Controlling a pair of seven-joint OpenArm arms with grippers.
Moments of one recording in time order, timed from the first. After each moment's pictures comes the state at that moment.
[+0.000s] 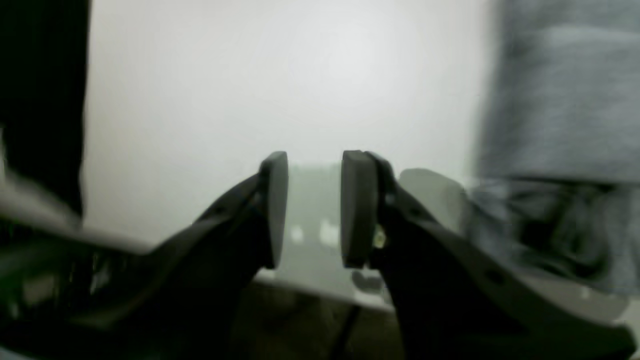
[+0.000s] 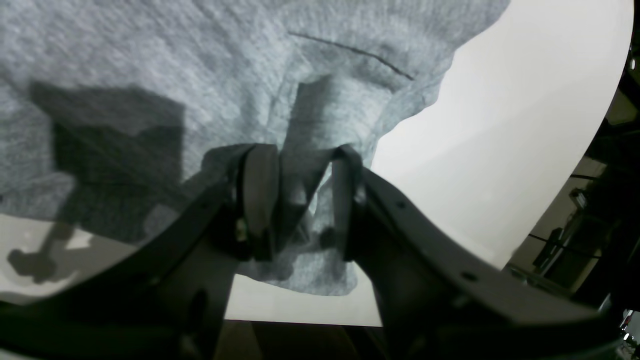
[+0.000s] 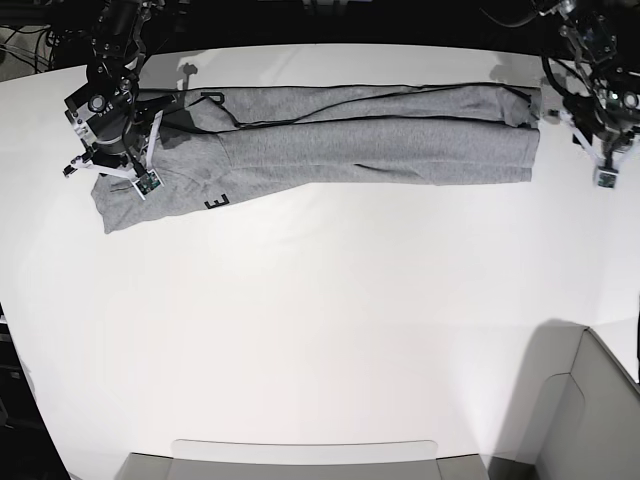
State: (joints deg) left arm 12.9 -15.6 -40.9 105.3 -0.1 -35.4 69.1; right arm -13.1 6.5 15.6 115.5 -10.8 44.9 -70.5
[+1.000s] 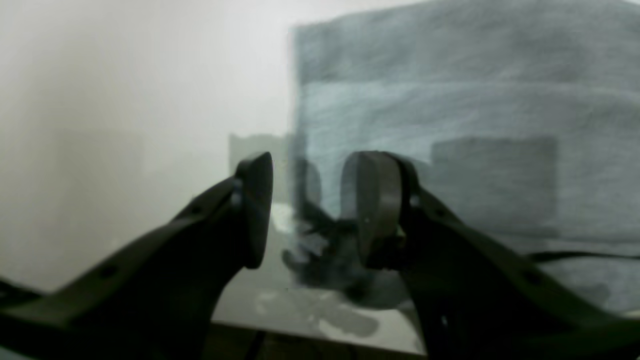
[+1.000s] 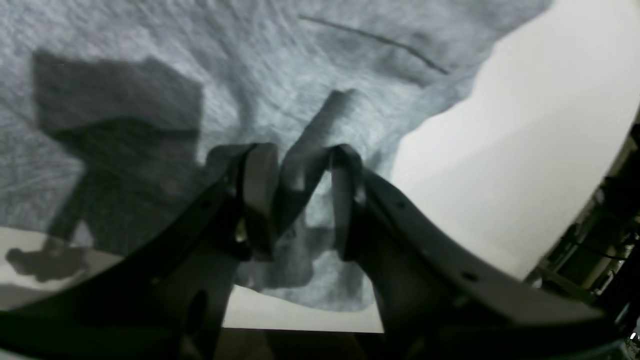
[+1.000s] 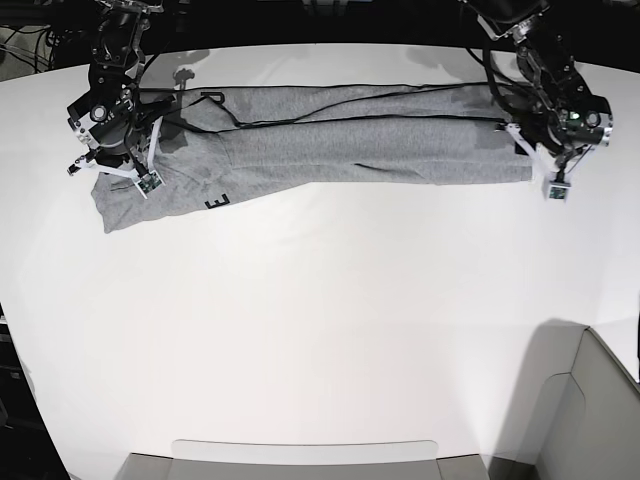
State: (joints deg) left arm 6.0 -3.9 -38.1 105.2 -0.7 -35.4 78.2; right arm -11.5 6.9 15.6 110.3 -10.8 44.9 -70.7
